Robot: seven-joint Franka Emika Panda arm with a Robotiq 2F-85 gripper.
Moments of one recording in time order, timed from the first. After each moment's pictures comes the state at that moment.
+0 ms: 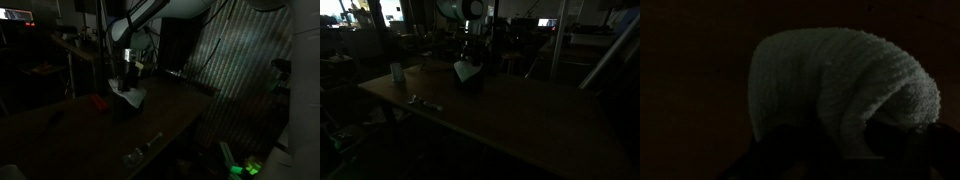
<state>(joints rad) -0.09 0.39 0.03 -1.81 0.09 2.13 -0.39</state>
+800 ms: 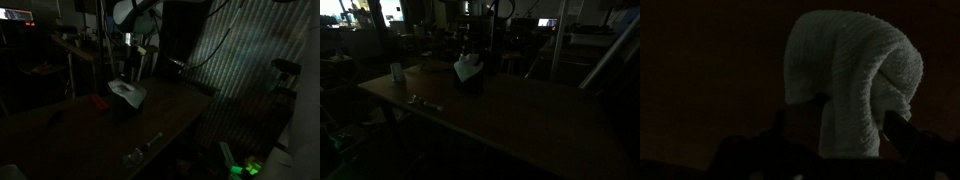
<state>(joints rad) -0.08 0.29 0.02 -1.79 0.00 2.13 -0.39</state>
